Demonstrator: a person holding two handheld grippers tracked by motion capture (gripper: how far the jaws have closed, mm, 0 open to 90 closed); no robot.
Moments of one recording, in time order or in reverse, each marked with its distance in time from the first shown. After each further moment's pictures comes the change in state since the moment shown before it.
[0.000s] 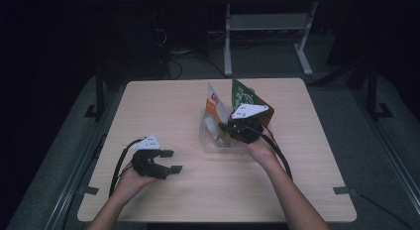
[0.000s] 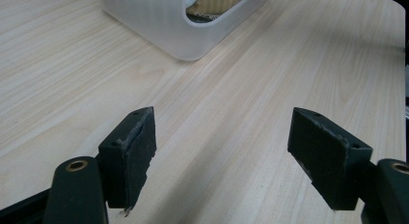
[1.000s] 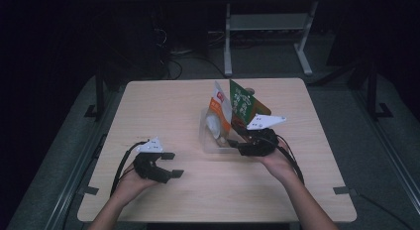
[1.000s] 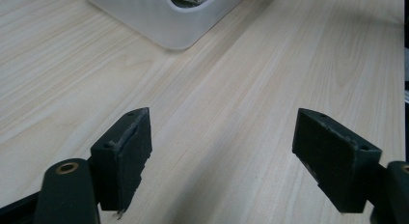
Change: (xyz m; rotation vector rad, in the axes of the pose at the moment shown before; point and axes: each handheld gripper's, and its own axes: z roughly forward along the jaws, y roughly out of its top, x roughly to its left) left arm -0.006 -0.002 0.005 0.047 -0.015 0.037; right arm 0.010 -0.026 -0.042 0.025 0.022 0.054
